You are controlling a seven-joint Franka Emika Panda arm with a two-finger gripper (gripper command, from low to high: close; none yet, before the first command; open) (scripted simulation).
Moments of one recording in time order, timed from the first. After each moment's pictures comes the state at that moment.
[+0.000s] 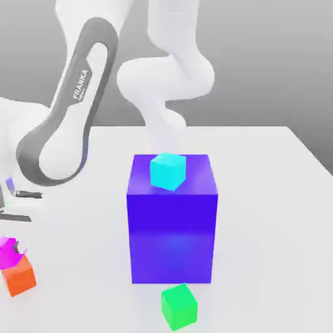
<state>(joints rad) 0.27 0.39 -0.85 -2.37 0.48 2.56 0.07</state>
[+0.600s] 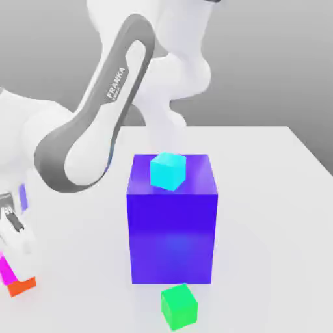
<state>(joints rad) 0.56 0.48 -1.03 -2.28 0.58 2.46 0.89</state>
